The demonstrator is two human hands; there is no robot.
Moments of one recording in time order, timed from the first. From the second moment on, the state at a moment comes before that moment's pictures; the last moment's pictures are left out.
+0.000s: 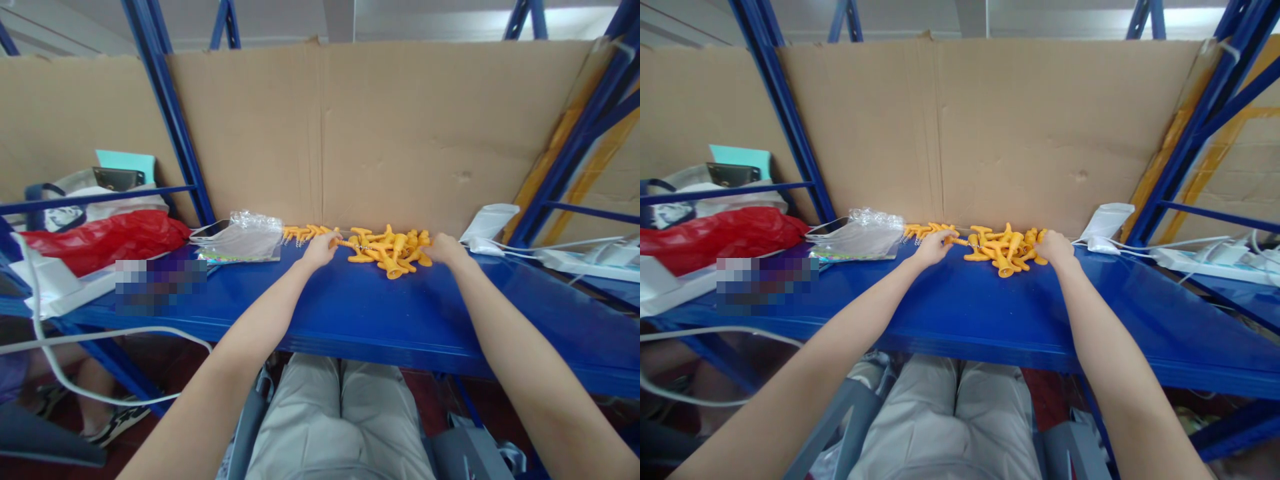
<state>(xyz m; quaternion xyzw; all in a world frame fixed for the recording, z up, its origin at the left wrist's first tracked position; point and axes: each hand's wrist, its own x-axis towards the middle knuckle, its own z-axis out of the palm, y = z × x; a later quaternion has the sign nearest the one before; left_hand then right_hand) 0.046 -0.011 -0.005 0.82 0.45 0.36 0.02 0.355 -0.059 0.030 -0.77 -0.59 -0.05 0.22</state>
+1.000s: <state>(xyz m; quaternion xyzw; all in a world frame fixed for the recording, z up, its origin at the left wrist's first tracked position) 0.094 -0.071 0.005 0.89 0.25 0.37 -0.06 0.262 -0.082 0.015 -0.49 -0.67 0.38 0.41</state>
